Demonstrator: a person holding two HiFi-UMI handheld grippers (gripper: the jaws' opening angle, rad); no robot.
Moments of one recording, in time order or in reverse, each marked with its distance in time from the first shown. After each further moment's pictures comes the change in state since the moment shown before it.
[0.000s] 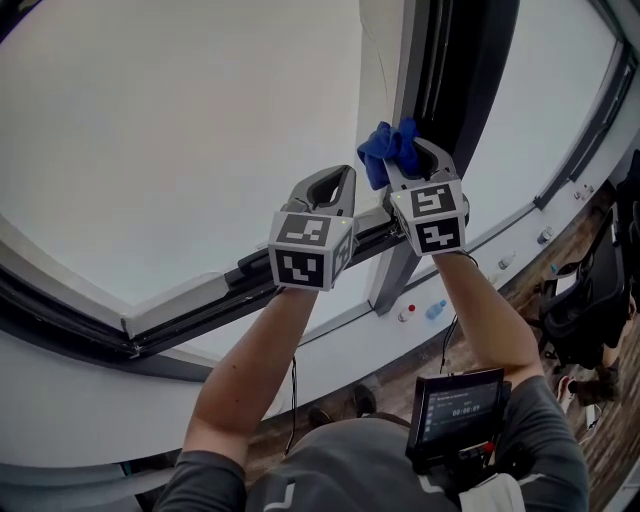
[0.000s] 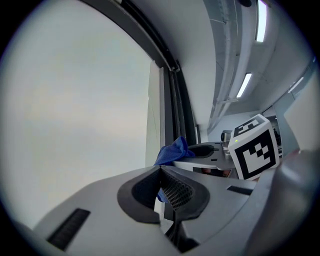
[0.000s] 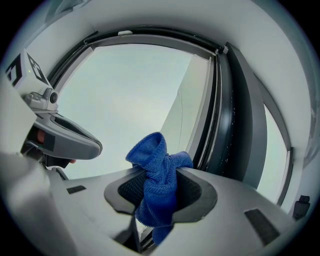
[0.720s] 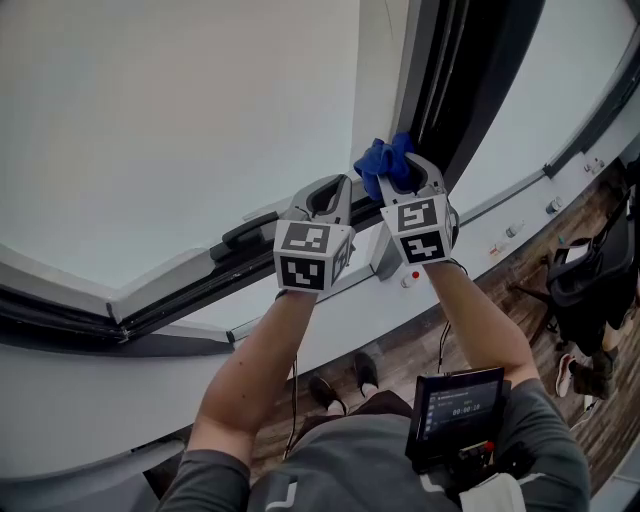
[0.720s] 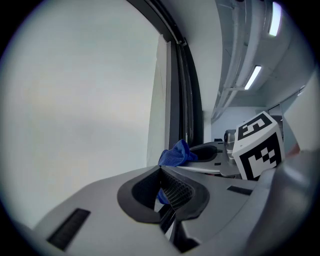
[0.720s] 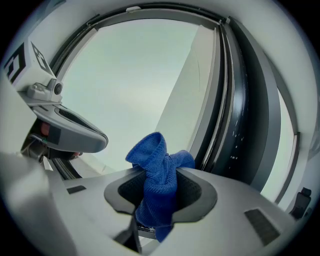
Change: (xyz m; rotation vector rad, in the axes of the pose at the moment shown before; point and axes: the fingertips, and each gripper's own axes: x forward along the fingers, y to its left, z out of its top) left arm 0.012 0.005 -0.126 -0.064 0.158 0.024; right arm 0.014 0.055 -0.130 0.014 0.179 0.073
